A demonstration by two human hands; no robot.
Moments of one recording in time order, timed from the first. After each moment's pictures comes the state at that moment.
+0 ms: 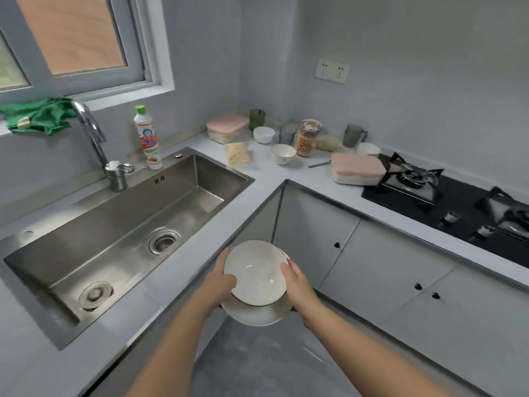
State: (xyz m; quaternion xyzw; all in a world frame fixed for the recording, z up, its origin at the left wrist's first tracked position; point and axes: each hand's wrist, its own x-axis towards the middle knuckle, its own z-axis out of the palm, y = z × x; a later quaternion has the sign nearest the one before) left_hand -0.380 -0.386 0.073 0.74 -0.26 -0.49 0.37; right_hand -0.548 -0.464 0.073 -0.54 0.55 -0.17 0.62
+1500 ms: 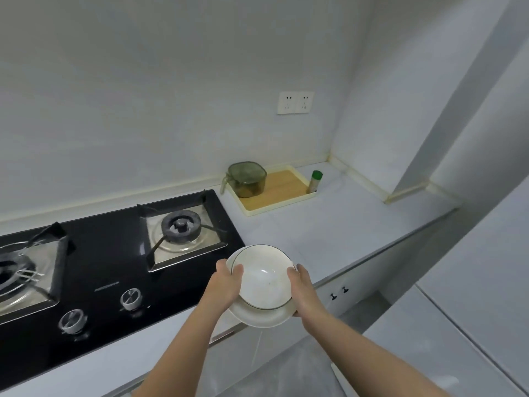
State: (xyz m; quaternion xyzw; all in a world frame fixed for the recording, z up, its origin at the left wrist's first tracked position) left_hand -1.182 -0.940 0.074 0.54 -0.64 -0.53 0.14; right_hand -1.318 -0.835 0.074 -0.14 0.75 -0.48 0.43
